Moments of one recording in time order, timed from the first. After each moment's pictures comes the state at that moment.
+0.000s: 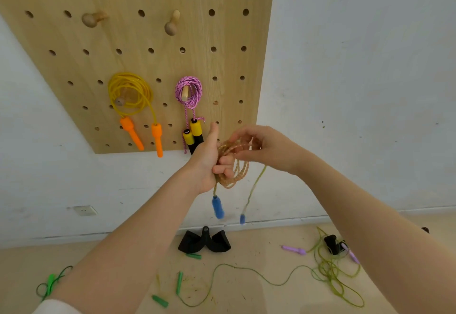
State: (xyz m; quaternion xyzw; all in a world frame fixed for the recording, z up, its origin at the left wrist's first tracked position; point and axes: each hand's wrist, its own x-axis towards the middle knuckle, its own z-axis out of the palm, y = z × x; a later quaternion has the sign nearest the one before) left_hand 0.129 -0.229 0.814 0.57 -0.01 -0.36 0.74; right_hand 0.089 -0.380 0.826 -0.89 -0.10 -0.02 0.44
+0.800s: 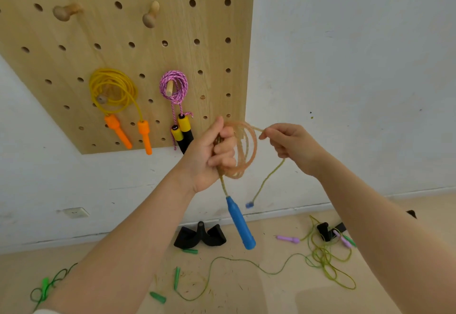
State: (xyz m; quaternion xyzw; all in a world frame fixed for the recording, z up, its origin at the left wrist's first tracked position) left_hand 0.110 -0.240 0.821 0.41 -0.13 -0.41 0.80; right_hand 0.067 -0.434 0.799 -0.78 0.08 -0.05 0.62
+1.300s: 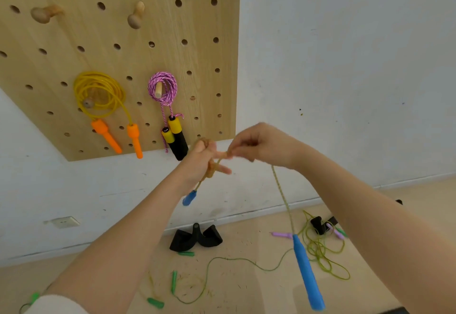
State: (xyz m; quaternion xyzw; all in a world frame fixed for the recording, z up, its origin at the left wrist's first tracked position) left_hand 0.133 -0.240 0.775 0.72 -0.14 -0.28 0.62; right_hand 0.059 -0.390 0.839 -0.91 -0.06 0.01 0.40
